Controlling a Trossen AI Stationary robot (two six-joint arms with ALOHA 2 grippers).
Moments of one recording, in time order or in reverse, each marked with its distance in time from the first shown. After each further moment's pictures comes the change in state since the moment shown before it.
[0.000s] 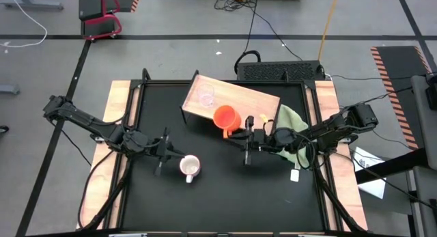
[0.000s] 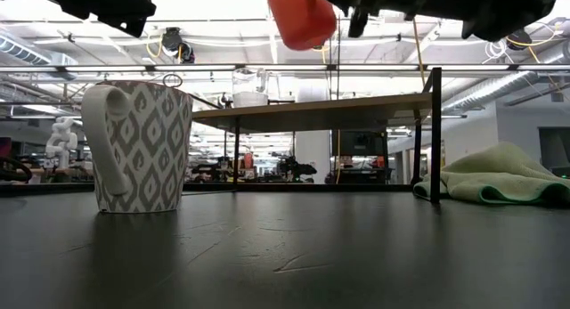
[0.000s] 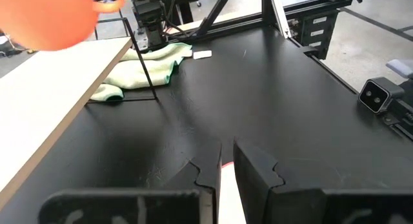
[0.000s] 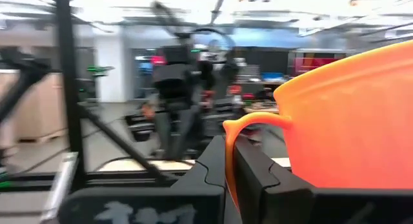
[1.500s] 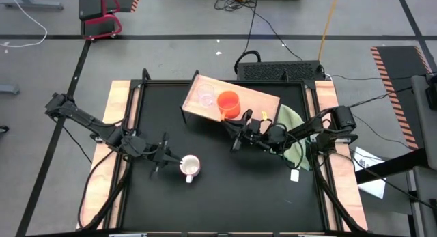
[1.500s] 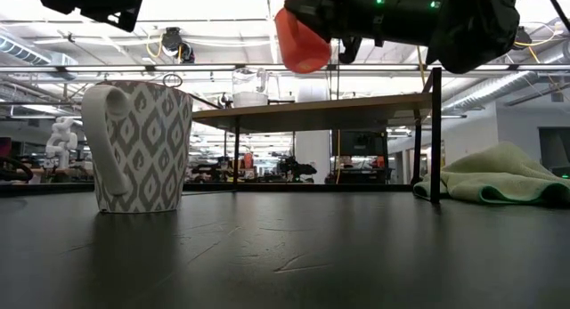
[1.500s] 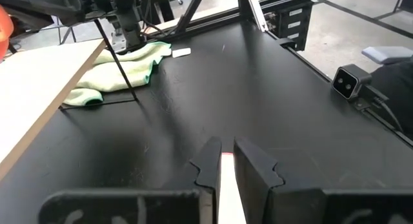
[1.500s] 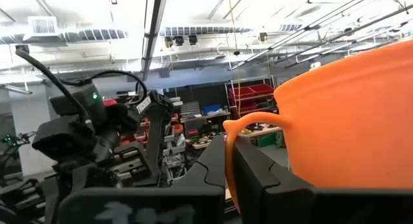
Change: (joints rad) left arm -0.075 0.000 0.000 -0.024 -0.002 0.012; right arm -0.064 0.251 0.072 0.379 0.231 0.048
